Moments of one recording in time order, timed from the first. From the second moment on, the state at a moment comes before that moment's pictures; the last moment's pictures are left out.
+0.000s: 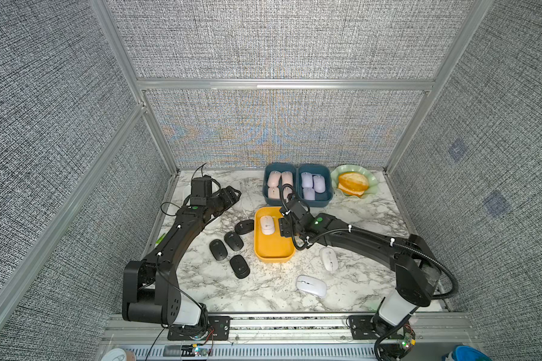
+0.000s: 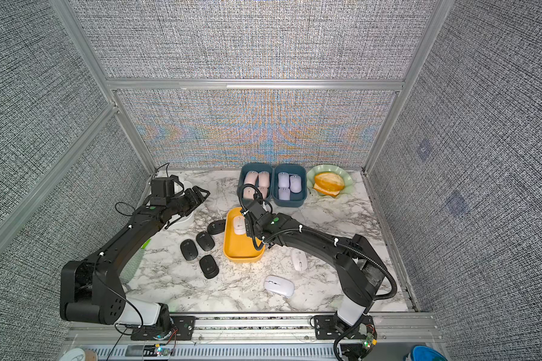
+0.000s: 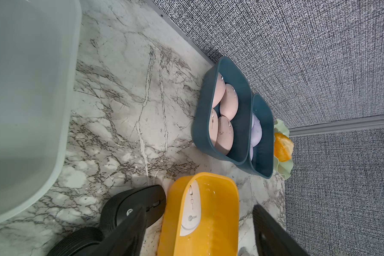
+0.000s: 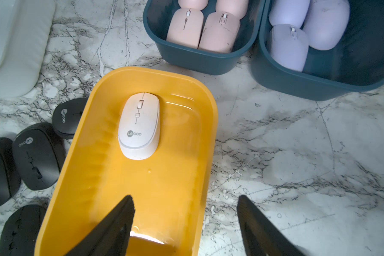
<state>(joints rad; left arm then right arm) -0.14 1.45 1.04 -0.25 0.38 -0.73 0.87 1.67 1.26 -0.51 0.39 0.52</state>
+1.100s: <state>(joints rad) -0.24 1.47 1.06 -0.25 0.44 -0.72 1.25 1.44 0.78 -0.79 0.32 0.64</state>
